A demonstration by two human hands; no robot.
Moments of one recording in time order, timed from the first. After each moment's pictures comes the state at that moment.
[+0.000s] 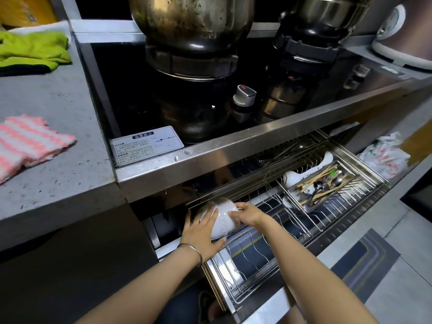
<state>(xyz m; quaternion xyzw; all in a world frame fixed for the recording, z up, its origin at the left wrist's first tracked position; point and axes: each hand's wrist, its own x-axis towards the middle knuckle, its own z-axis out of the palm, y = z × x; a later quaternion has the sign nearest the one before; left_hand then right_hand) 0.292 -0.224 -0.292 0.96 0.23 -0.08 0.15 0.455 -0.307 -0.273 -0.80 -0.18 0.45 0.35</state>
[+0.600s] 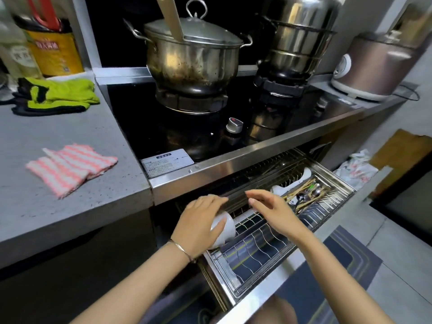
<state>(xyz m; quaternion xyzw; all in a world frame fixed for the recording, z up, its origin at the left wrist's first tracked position) 0.240 -0.230 -0.138 0.95 0.10 0.18 0.22 0.399 -0.378 -0.116 -0.80 -0.34 0.22 0.44</state>
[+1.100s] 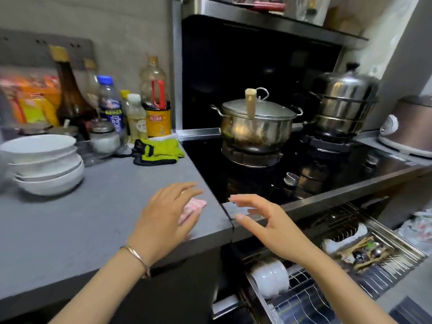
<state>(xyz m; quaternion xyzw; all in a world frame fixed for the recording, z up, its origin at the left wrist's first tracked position) 0.072 -0.126 0.000 0.93 0.20 0.31 0.06 0.253 -0.284 0.014 -0.69 -0.58 0.14 0.41</state>
